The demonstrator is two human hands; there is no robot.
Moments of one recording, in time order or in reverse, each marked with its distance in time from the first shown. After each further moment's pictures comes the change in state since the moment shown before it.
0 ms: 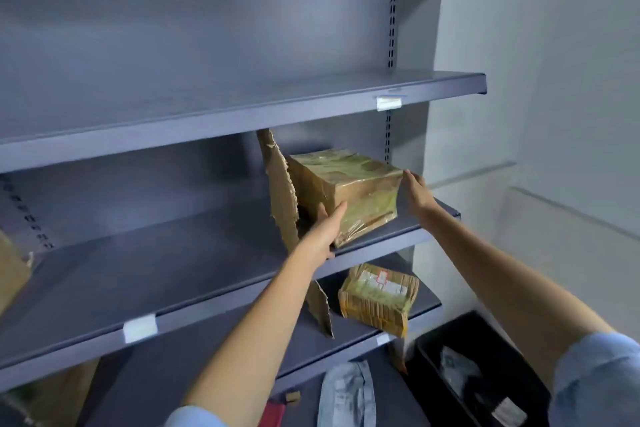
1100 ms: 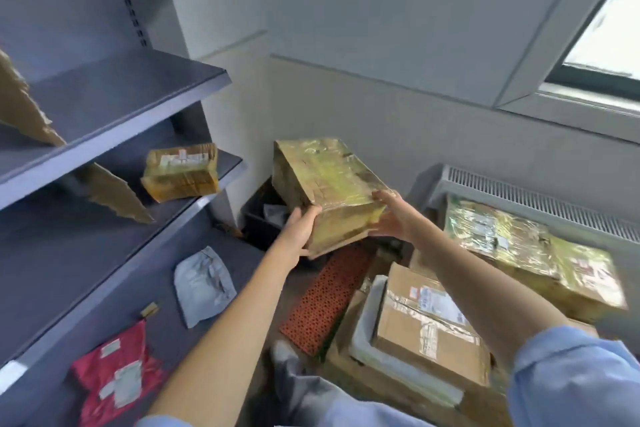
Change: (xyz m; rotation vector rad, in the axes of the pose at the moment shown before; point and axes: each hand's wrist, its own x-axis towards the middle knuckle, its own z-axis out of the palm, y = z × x) left_hand -0.196 -0.224 0.197 0.146 -0.604 -0.178; right_hand -0.400 0.195 -0.232 0.258 0.406 0.610
